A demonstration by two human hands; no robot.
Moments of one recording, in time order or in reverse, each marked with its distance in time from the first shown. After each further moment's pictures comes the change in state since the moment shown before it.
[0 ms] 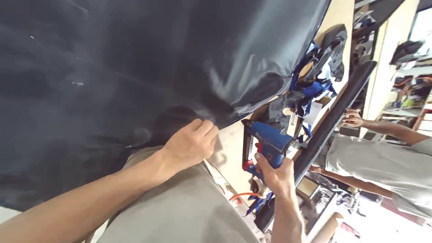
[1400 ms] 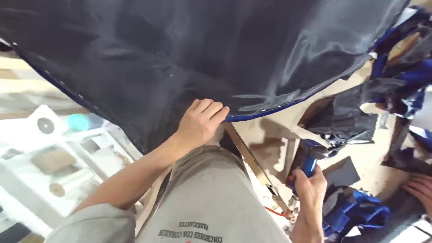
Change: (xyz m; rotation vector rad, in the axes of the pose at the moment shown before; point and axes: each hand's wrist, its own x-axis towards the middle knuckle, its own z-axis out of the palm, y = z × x) left_hand -0.073 -0.020 -0.038 0.095 0.081 -0.240; right_hand -0.045 0.120 0.059 -0.006 0.145 0.268
